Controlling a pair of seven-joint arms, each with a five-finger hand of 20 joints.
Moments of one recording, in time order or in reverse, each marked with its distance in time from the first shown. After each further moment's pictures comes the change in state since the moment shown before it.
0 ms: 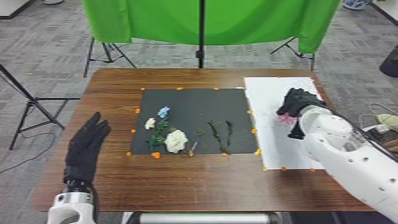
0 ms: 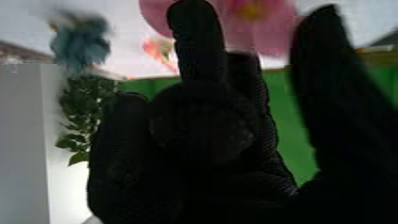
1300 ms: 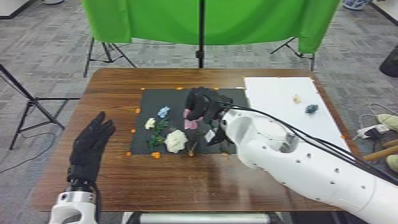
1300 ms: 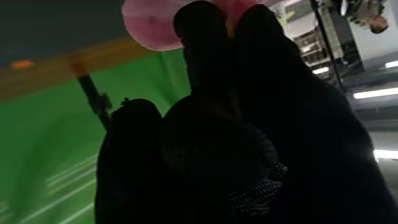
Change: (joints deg) left arm -0.4 -0.1 0.4 0.0 0.2 -1.6 -1.2; right arm 16.5 -12.1 -24.9 -7.9 12.1 8.2 -16.7
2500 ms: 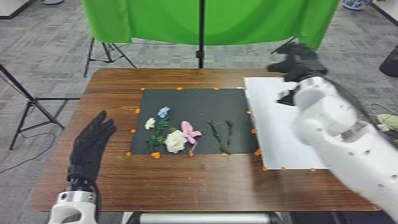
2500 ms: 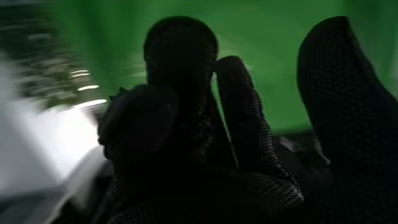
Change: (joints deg) left arm -0.1 0.1 -0.1 0.0 0.4 -0.7 0.3; right arm -13.7 9.7 31.0 0.2 -17.5 0.5 17.4
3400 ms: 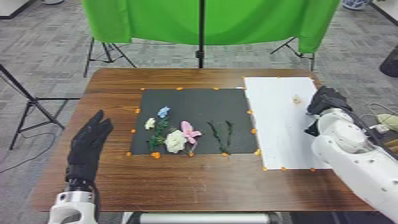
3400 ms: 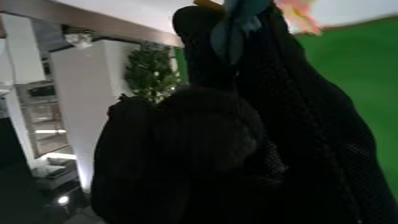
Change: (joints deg) left arm 0.1 -0.1 0.1 -0.1 0.2 1.4 1.3; right arm -7.8 2.5 0.6 12.6 3.4 6.4 1.3
